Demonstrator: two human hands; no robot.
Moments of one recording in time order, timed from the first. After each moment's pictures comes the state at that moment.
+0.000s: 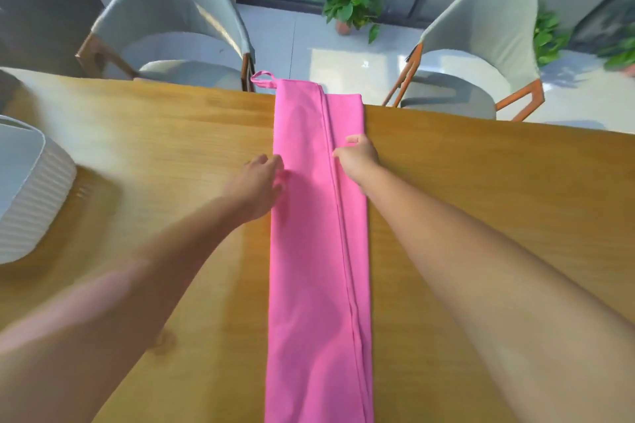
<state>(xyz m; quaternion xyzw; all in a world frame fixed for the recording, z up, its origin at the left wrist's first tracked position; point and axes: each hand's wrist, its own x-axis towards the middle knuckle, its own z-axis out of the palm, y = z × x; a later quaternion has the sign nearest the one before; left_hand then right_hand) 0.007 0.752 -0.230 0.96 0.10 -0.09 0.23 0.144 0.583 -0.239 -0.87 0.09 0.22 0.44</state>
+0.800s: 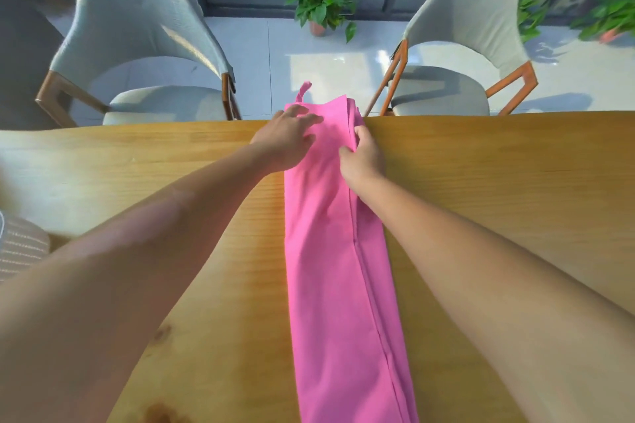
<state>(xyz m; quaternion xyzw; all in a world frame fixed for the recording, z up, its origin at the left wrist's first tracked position) 0.160 0.775 -0.218 0.97 -0.03 -0.09 0.22 0.174 0.607 -0.250 -0.89 0.07 0.11 0.44</state>
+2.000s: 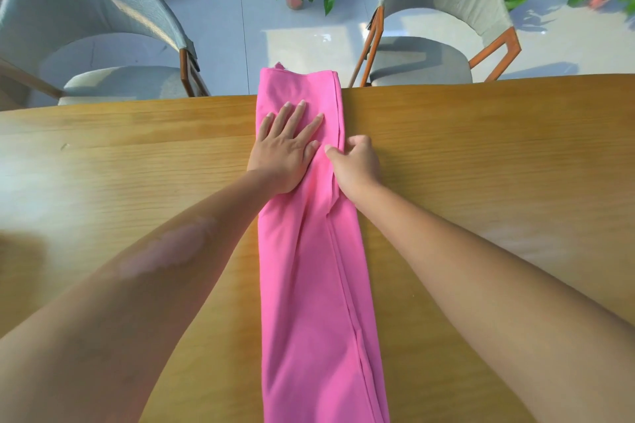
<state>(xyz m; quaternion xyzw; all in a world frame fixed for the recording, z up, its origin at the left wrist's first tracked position) 0.141 0.697 -0.294 0.99 -0.05 -0.04 0.11 0.151 0.547 -0.262 -0.88 0.14 0.12 0.43</state>
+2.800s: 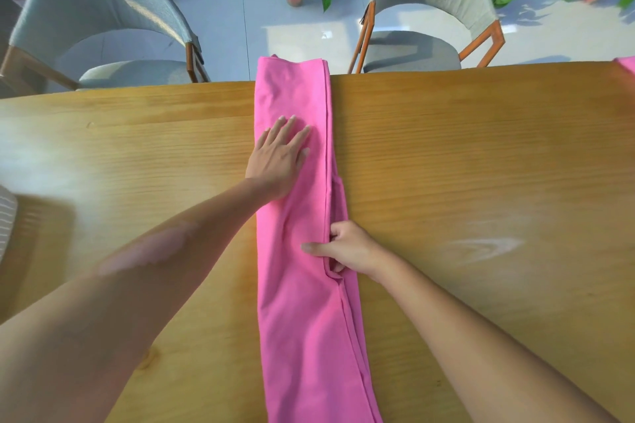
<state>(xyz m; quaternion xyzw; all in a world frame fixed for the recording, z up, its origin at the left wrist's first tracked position) 0.073 0.677 -0.271 0.98 -0.03 -0.06 0.17 -0.010 0.478 -0.237 -0.79 0.05 0.45 0.42</state>
